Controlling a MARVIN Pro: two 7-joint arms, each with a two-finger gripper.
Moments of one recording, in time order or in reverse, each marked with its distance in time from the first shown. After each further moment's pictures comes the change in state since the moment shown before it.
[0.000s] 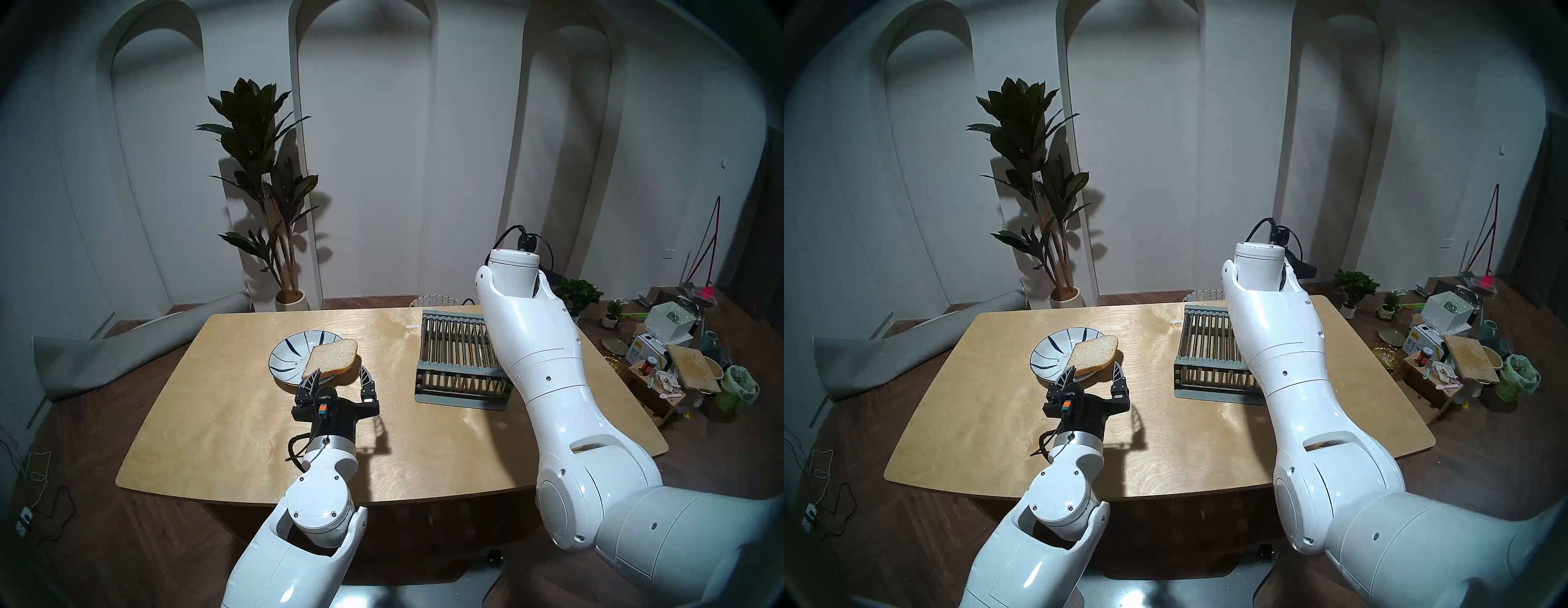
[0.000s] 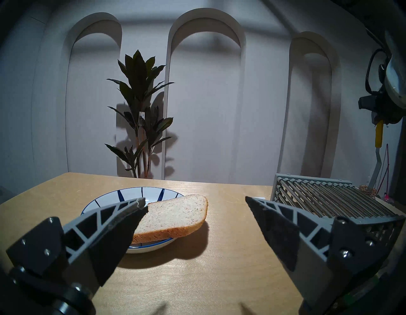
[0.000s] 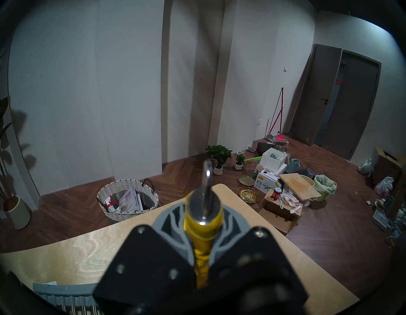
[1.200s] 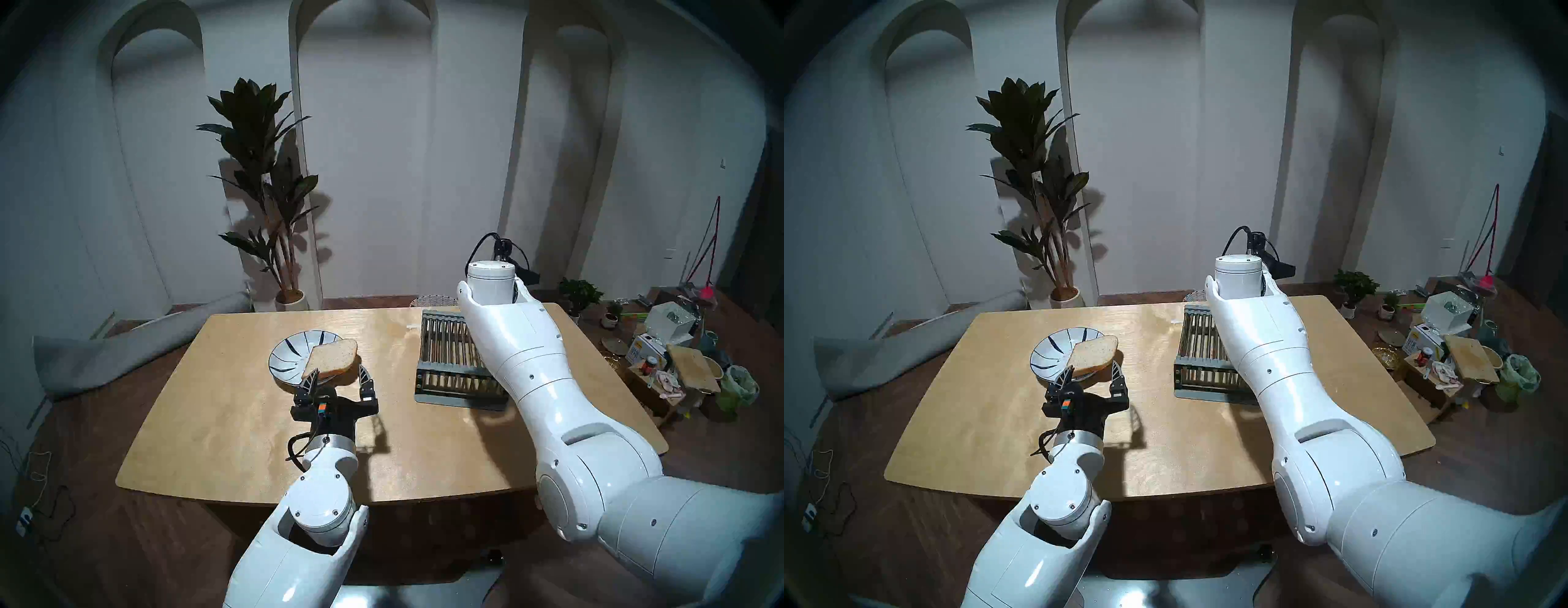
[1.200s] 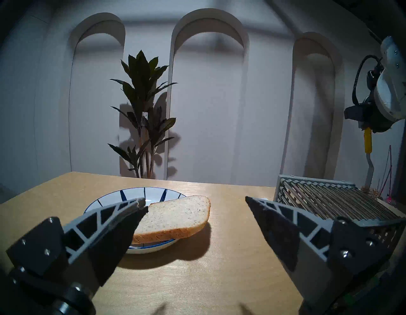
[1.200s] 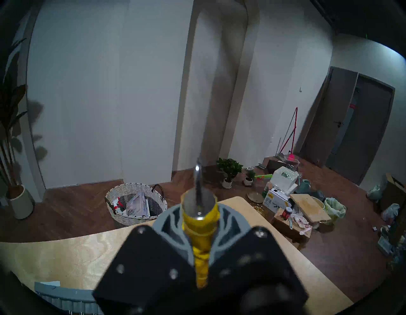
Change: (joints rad) left arm -0.002 -0.008 -0.006 0.003 0.002 -0.005 0.017; right arm 0.040 0.003 -0.112 0.127 -0.059 -0.129 0.064
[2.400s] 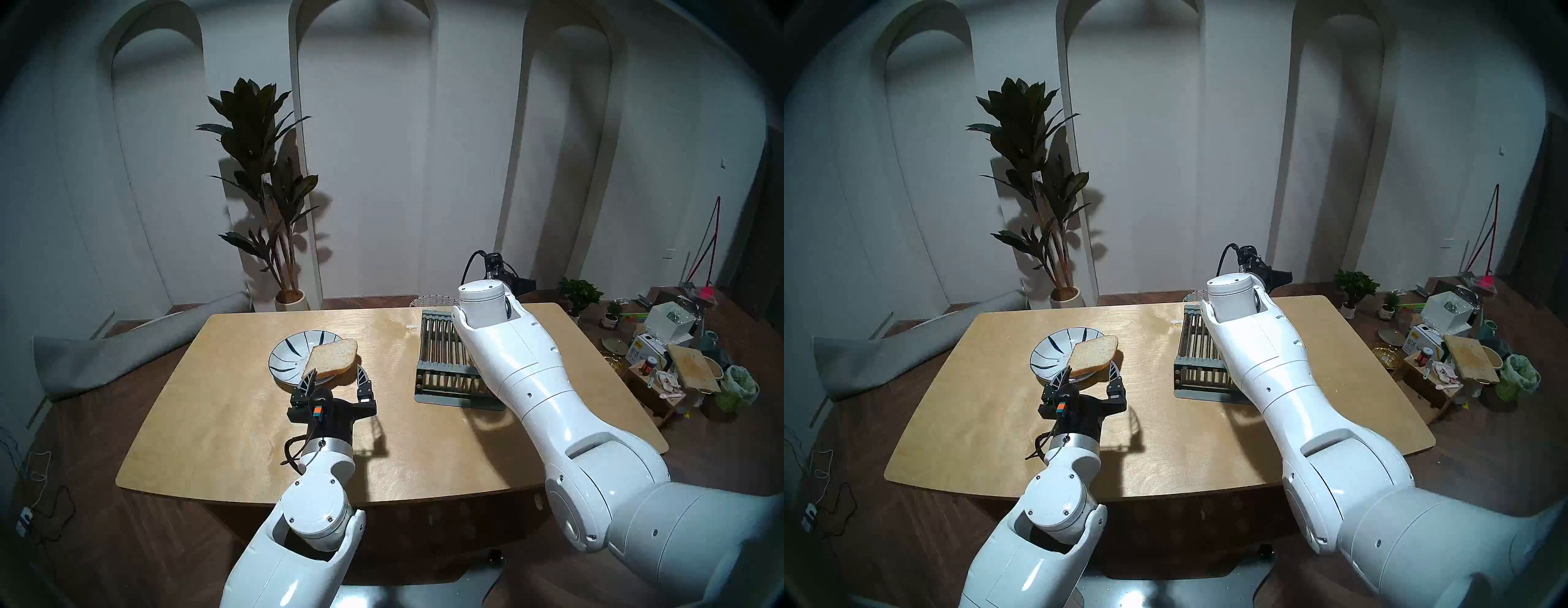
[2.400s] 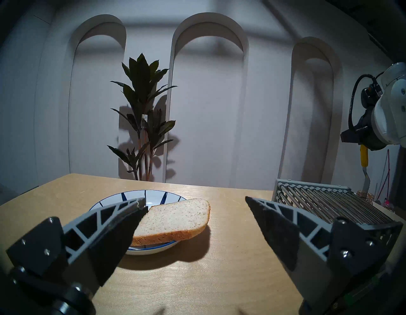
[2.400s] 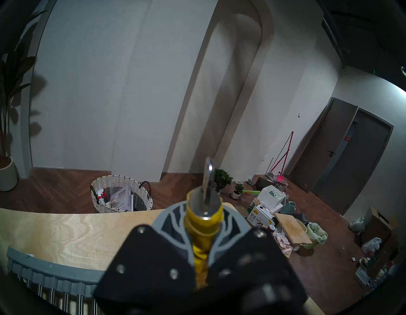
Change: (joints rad) left arm 0.031 0.005 -0.010 -0.037 -0.001 -0.014 -0.018; right arm -0.036 0.047 -0.106 0.030 -0.055 0.004 -0.013
